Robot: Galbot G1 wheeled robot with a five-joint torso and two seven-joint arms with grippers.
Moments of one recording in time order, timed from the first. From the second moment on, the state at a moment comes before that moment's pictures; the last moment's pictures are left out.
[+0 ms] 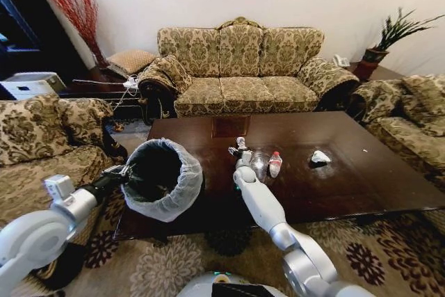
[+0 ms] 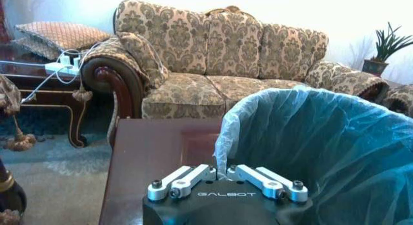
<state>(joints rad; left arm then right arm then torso) 2.04 -0.61 -1.24 -2.29 -1.22 0.20 -0.07 -0.53 1.56 0.10 0.90 0.39 0.02 0.35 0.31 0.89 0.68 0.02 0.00</state>
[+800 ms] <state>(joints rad) 2.04 -0.63 -1.24 -2.30 -1.21 0.19 -0.07 -0.55 1.55 0.10 0.92 0.42 0.01 0.31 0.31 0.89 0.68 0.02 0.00</state>
